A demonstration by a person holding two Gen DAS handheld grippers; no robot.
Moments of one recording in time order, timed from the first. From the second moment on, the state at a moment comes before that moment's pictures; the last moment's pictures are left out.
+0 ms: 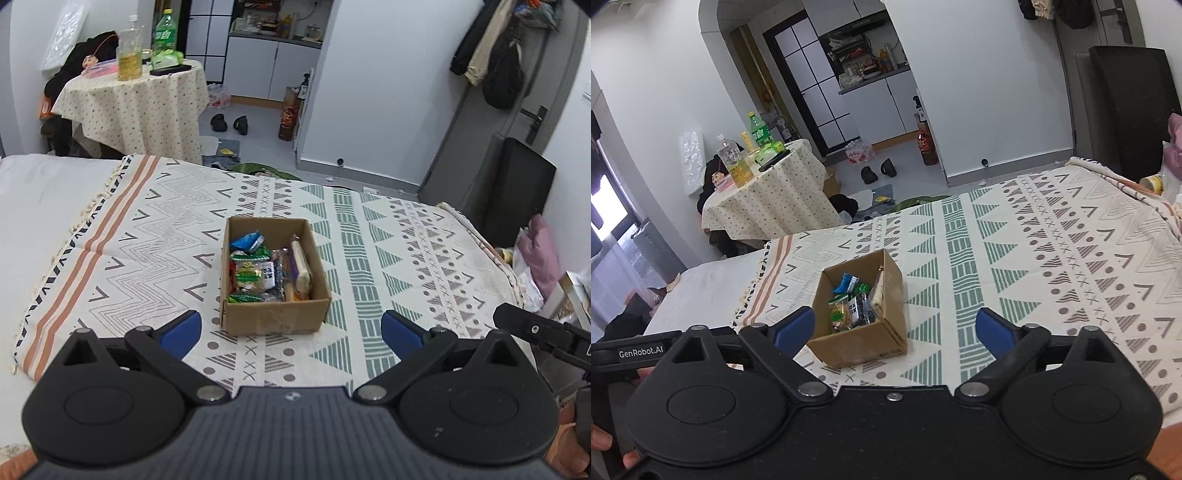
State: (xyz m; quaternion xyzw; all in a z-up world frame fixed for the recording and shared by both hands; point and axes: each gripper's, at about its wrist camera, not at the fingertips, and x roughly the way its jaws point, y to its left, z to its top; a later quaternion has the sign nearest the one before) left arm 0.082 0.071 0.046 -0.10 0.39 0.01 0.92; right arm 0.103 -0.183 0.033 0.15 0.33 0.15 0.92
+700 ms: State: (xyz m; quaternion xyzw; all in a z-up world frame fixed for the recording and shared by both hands) left arm 0.012 0.038 0.088 -0.04 0.35 -0.01 0.94; right arm 0.036 -0.214 0.068 0.11 0.30 0.12 0.94
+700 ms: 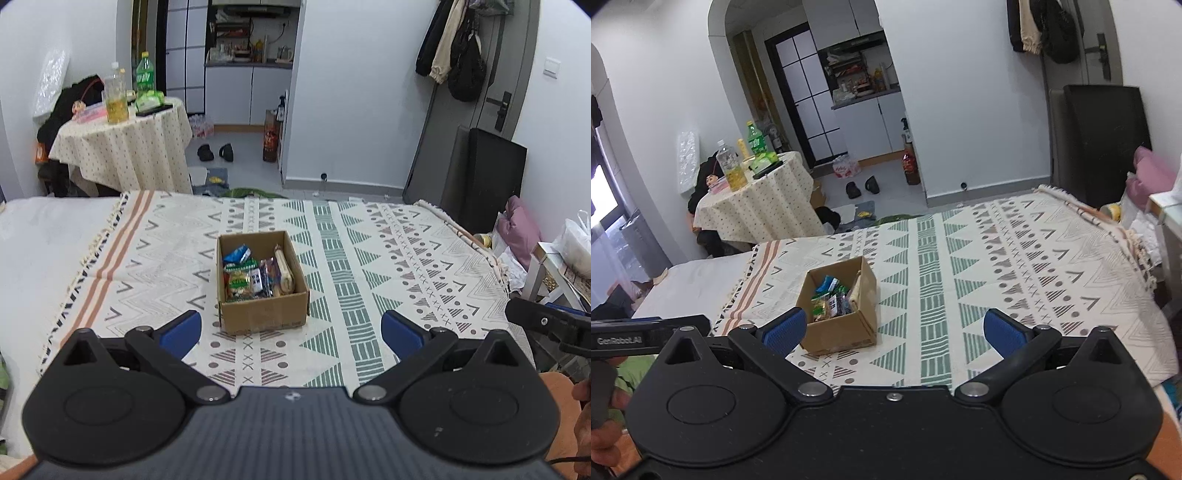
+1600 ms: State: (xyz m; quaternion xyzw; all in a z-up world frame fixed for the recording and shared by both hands) left arm -0.018 0.048 0.101 -0.03 0.32 -0.01 0.95; right arm 0.010 -0.206 0.093 0.06 0.28 0.12 0.95
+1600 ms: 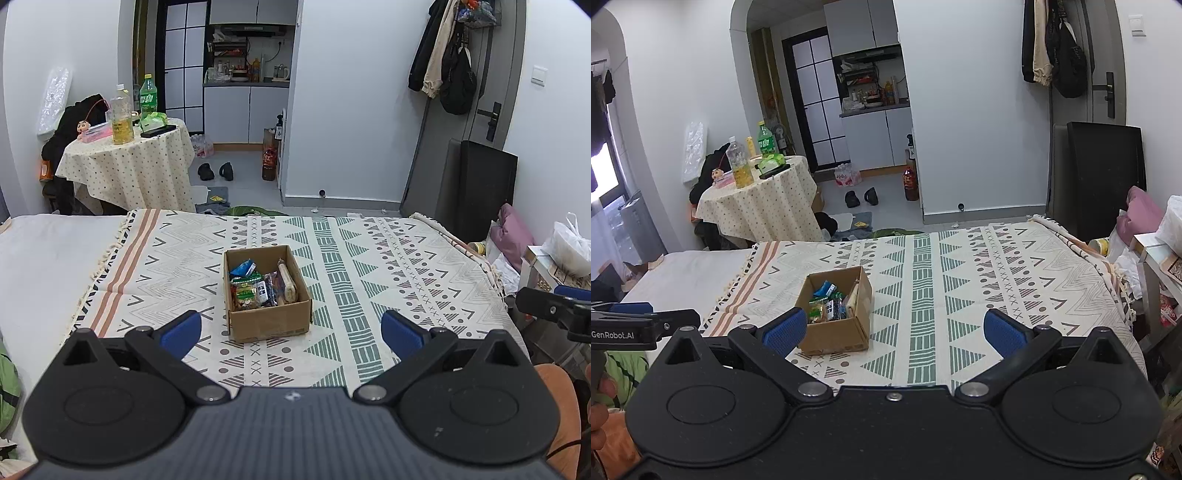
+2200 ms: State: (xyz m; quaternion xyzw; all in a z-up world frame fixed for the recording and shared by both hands) left arm -0.020 0.054 0.097 -0.04 0.33 -0.01 0.94; right arm 0.009 -0.203 0.090 0.06 0.29 0.13 0.95
